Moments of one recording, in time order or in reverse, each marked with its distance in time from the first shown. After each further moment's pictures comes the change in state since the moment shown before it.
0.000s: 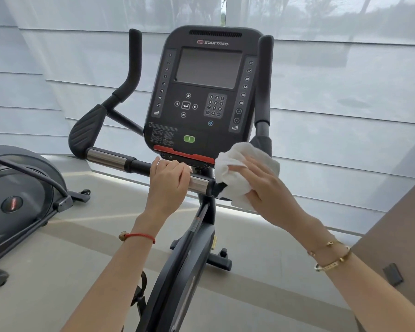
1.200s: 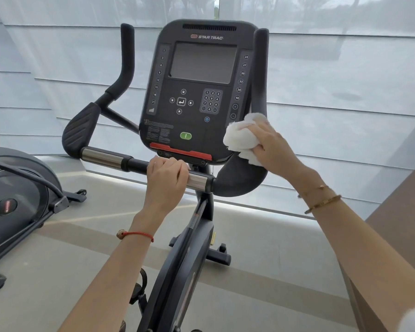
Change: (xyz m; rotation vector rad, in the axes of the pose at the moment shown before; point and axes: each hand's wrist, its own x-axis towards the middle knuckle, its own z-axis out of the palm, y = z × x) left_hand 0.001 -0.003 0.000 0.012 -0.001 0.024; right_hand 0.059 0.044 -0.019 -0.036 0.037 0.250
